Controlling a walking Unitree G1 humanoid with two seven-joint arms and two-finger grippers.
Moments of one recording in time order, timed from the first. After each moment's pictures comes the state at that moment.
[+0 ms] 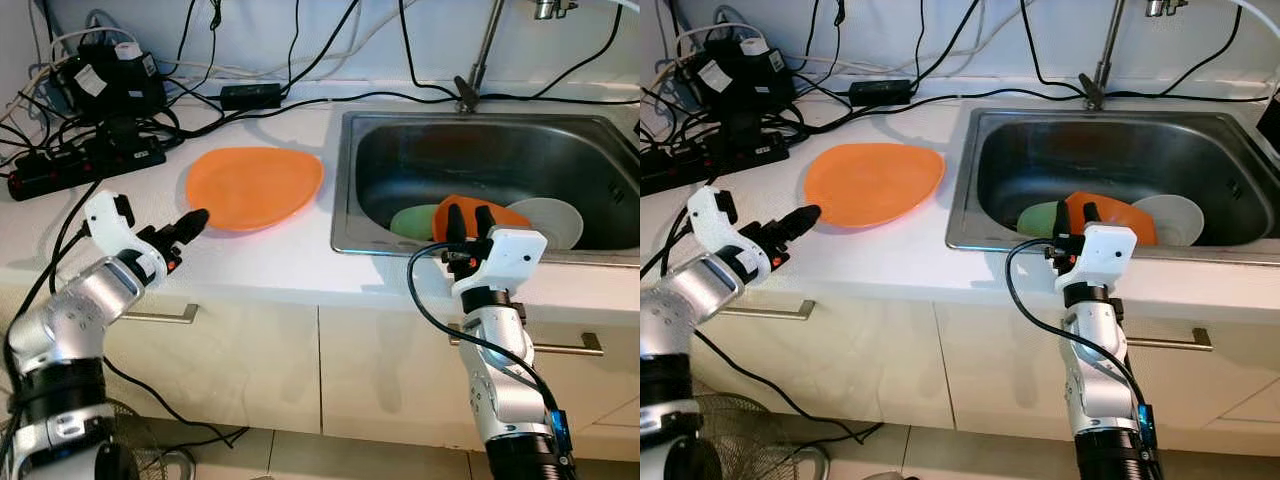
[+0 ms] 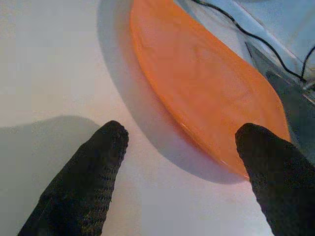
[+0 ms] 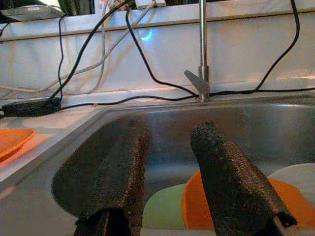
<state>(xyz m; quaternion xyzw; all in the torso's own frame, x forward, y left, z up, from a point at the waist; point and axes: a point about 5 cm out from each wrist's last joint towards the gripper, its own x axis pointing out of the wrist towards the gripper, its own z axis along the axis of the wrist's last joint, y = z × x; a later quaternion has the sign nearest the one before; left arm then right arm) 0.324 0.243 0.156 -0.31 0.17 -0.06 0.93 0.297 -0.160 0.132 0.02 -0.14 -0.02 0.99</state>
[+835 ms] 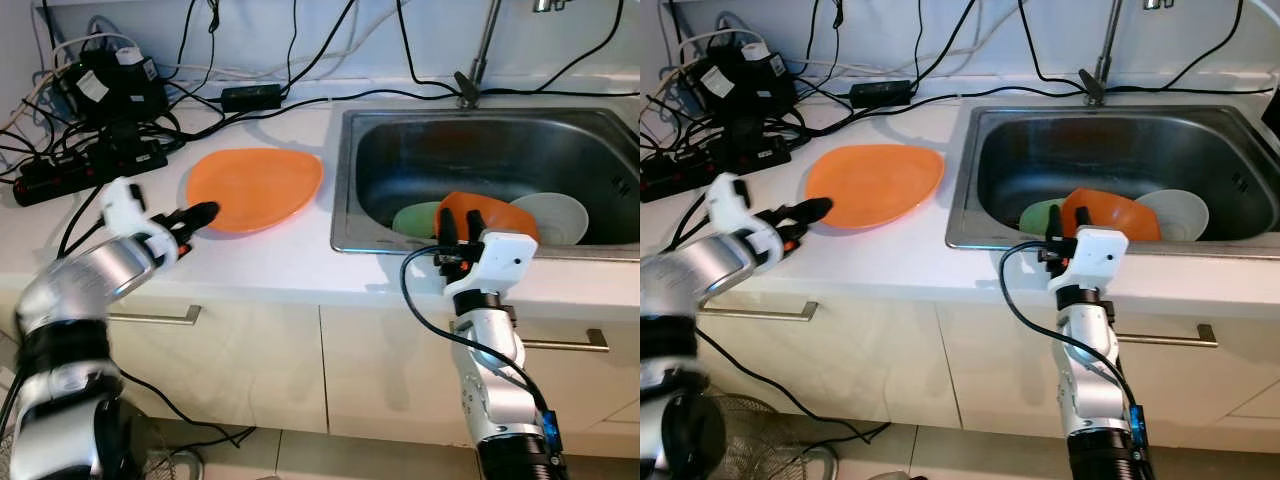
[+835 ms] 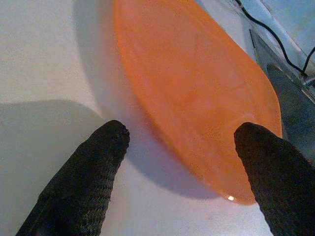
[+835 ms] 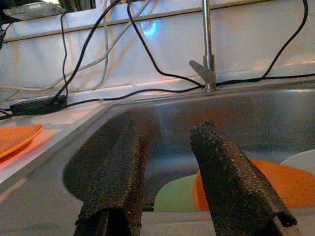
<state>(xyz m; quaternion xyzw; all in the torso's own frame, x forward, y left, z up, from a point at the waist) 0.352 0.234 0.160 -0.34 0.21 -0.05 0.91 0.297 -0.151 0.127 0.03 -0.13 -0.01 0.99</state>
